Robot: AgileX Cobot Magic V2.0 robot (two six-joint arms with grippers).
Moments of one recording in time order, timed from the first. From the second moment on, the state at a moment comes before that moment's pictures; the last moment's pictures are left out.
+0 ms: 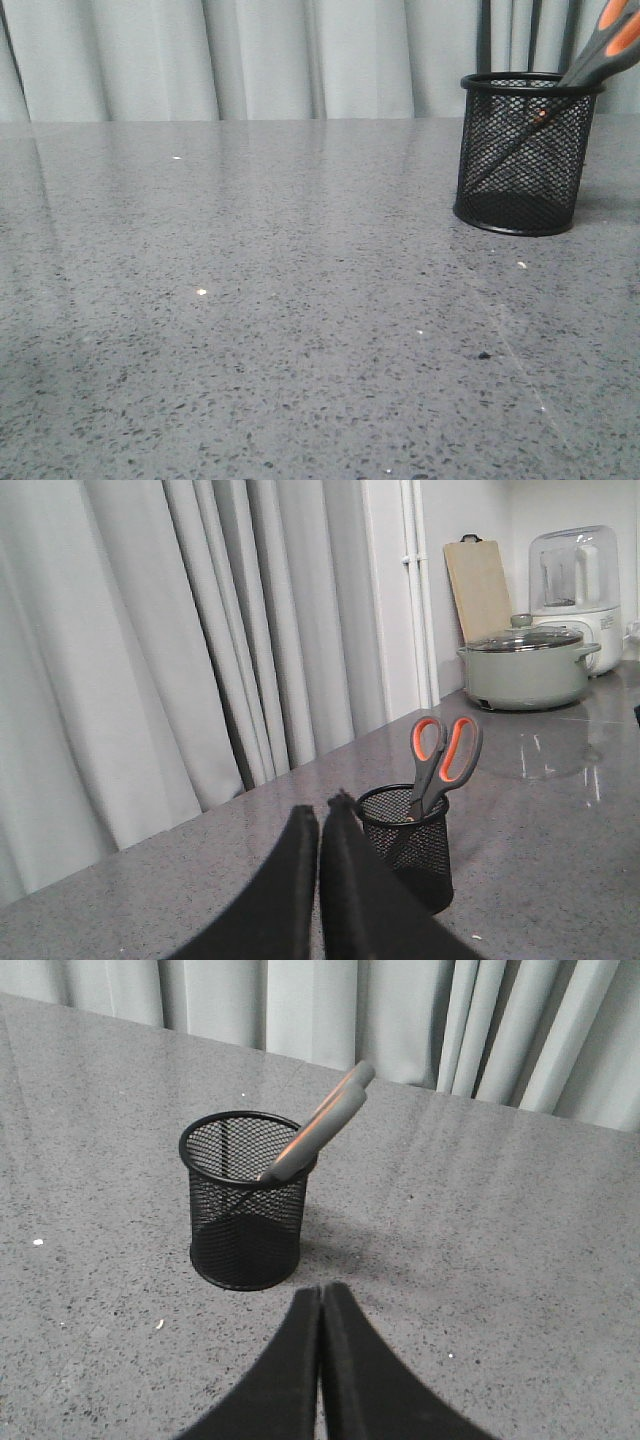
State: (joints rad) left arm -0.84 0.43 -0.45 -0.12 -0.05 0.26; right arm 0.08 0.20 -0.50 0.24 0.61 -0.38
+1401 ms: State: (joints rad) left arm -0.55 0.09 -0.15 -0.05 -0.04 0.26; right arm 0.08 0.13 -0.48 0.26 0.58 -0.38
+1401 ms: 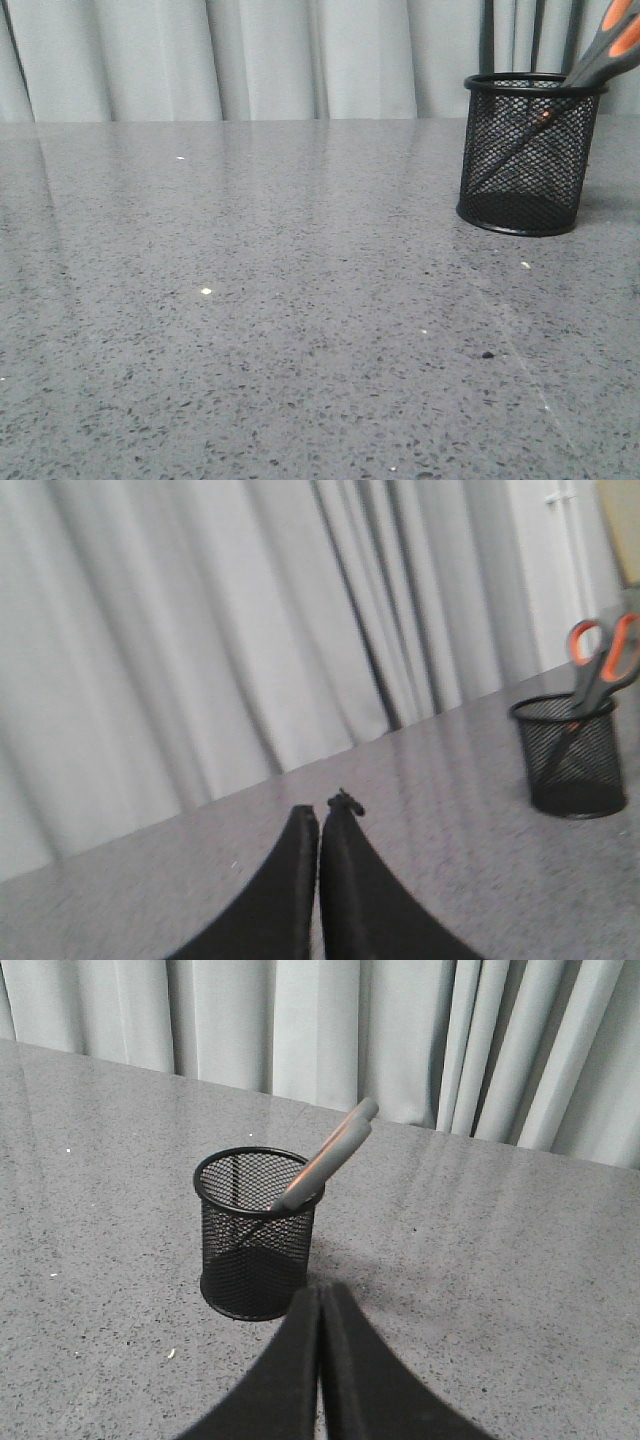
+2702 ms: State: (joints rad) left arm -0.06 0.00 0.00 -0.18 0.33 0.15; right arm 0.08 0.13 -0.48 0.26 0.57 -0.38
